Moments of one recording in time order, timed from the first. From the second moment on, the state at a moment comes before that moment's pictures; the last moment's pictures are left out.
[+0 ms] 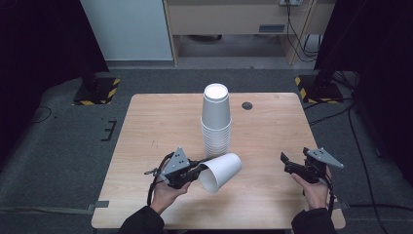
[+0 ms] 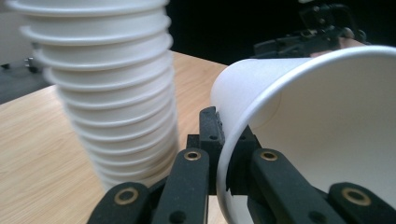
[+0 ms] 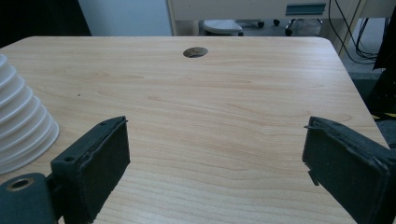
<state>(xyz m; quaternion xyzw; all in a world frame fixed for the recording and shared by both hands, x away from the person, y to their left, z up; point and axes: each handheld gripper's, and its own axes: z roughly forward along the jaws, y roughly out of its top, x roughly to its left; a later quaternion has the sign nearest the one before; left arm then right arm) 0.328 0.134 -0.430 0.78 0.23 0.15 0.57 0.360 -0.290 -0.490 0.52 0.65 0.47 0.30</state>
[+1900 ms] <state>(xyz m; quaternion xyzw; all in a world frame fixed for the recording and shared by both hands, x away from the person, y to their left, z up) 0.324 0.280 -0.445 0.73 0.50 0.20 0.42 0.366 -0.287 -0.515 0.53 0.71 0.39 0.26</state>
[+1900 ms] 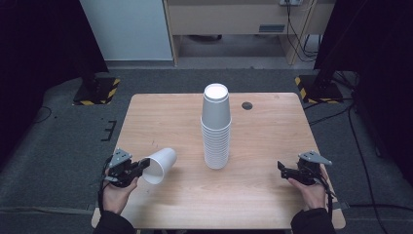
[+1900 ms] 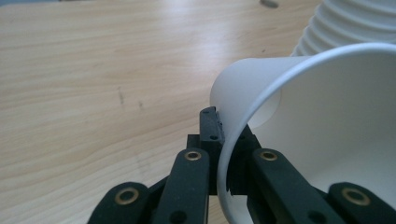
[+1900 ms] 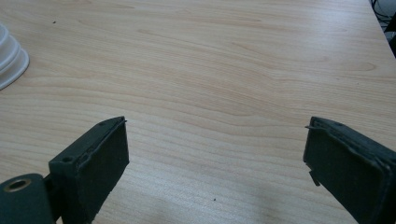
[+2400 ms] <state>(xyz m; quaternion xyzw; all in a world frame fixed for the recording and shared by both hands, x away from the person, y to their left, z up) 0.344 0.302 -0.429 0.74 0.56 0.19 0.32 0.368 -0.285 -0.523 0.53 0.72 0.37 0.25</state>
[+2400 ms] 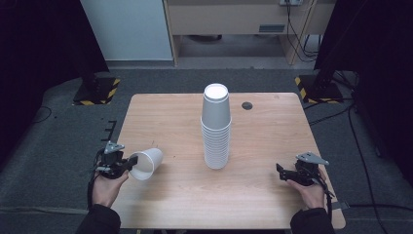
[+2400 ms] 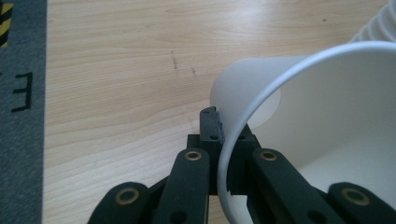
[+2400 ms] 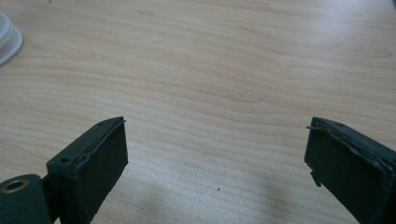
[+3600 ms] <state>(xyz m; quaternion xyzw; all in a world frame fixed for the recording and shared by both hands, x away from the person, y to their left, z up) 0.395 0.304 -0.429 0.74 0.65 0.04 0.16 0.369 -0.282 -0.537 0.53 0.75 0.33 0.22</state>
